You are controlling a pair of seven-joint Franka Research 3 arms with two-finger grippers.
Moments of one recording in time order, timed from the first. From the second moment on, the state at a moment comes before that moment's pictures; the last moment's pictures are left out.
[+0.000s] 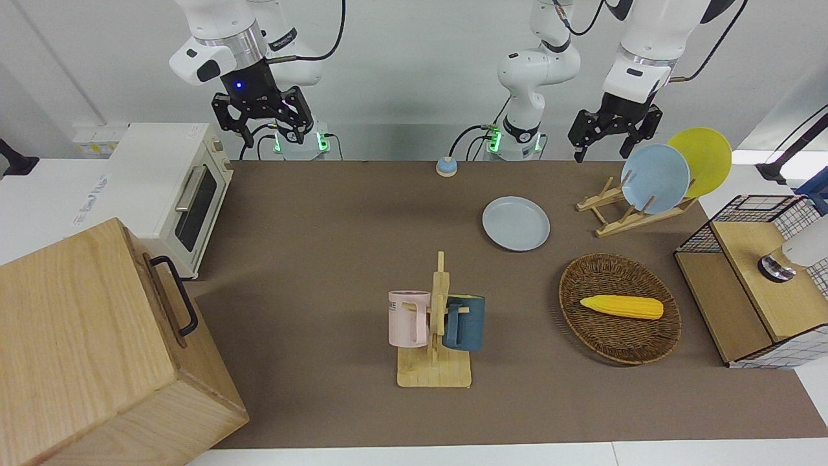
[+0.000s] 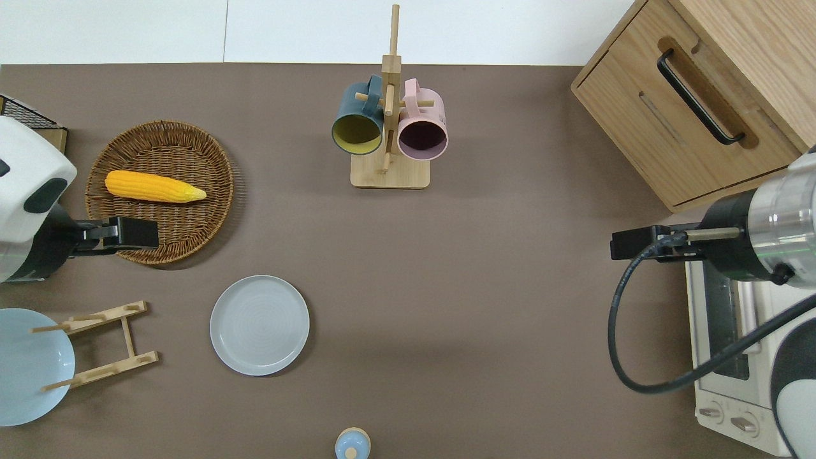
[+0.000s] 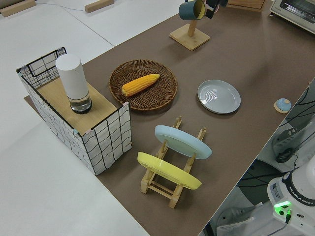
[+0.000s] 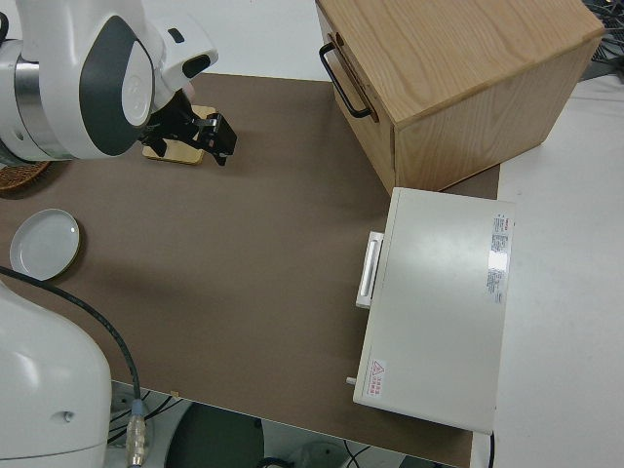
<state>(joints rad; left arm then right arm) 0.18 -0.09 -0.30 -1.63 0.00 1.61 -0.18 -0.21 -0.06 0.37 -1.54 0.10 1.52 0.18</state>
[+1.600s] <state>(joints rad) 0.18 -0.11 -0.20 -1.63 -0.01 1.58 -0.18 -0.21 -0.06 0.37 -1.54 0.10 1.52 0.18</state>
